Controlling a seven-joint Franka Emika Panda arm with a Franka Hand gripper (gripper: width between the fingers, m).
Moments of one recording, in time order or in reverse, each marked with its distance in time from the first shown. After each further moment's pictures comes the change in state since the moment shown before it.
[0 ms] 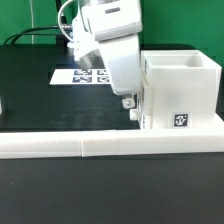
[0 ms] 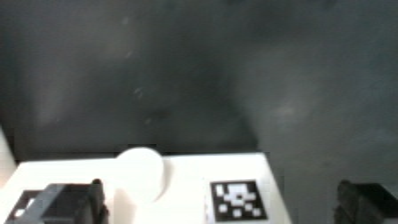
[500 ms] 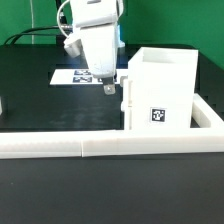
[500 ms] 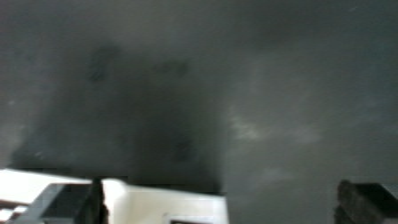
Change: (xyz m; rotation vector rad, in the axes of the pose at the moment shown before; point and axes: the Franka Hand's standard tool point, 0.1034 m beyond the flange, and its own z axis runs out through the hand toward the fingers) arm -0.023 -0.053 0.001 -0.057 -0.036 0.044
